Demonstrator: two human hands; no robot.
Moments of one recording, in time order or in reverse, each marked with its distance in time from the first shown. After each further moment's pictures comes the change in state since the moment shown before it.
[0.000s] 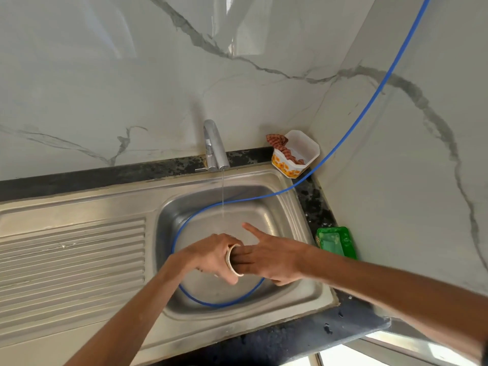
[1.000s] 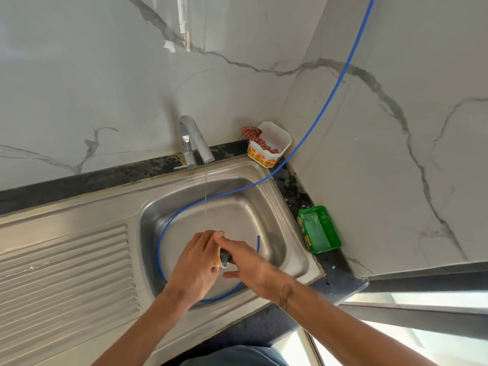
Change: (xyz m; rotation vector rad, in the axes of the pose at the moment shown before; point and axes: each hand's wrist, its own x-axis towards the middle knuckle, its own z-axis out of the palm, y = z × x) left_hand -0.030 -0.031 0.060 0.291 0.722 0.311; right_hand 0.056 -0.087 -0.051 2.071 0.562 1.135
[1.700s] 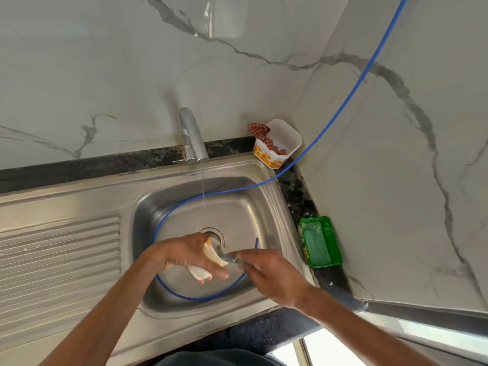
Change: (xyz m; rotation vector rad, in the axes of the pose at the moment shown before) left_hand 0.067 -0.005 -0.036 -0.758 -0.904 -0.603; right_hand 0.002 0.032 -0.099 -0.808 -0.030 -0.740
